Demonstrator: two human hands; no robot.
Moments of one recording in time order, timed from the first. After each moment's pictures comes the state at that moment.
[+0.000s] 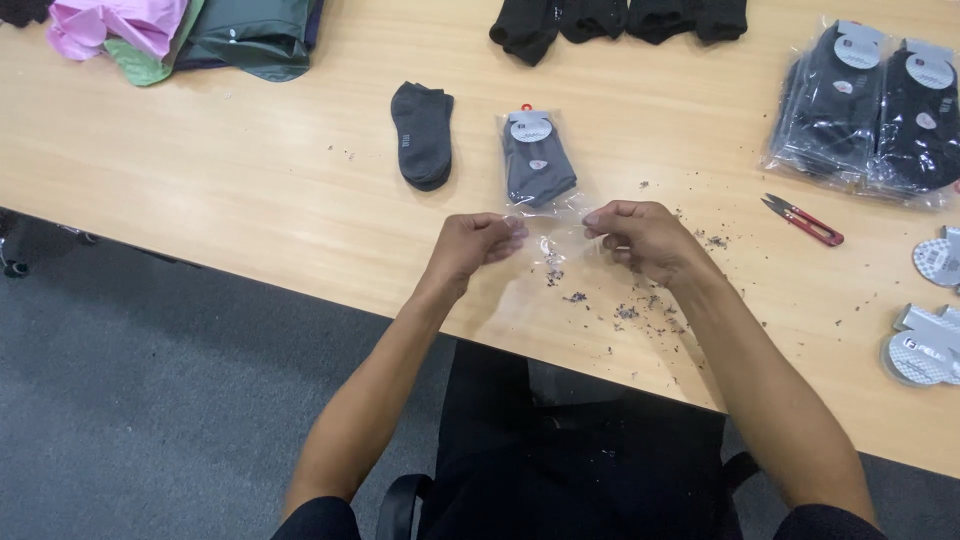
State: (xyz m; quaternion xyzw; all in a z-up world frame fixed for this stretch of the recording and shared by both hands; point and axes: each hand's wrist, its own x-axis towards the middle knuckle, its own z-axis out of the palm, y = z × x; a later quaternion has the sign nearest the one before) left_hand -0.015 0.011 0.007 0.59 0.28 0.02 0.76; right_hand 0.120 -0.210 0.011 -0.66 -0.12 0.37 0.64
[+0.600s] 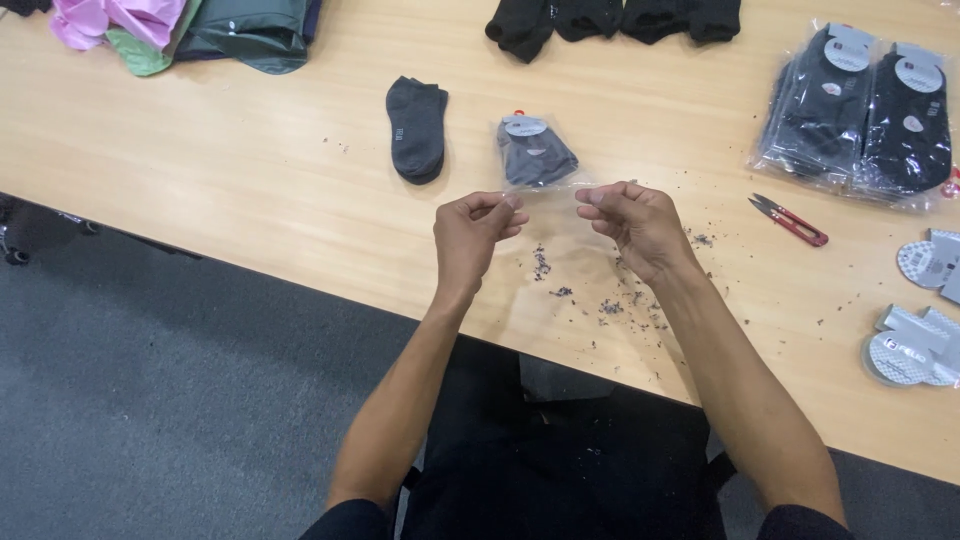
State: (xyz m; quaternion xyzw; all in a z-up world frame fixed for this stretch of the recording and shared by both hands) left_hand -0.022 -0.048 0.064 0.63 0.28 0.22 0.69; right_hand 0.118 -0.213 0.010 -0.55 -0.10 0.29 0.78
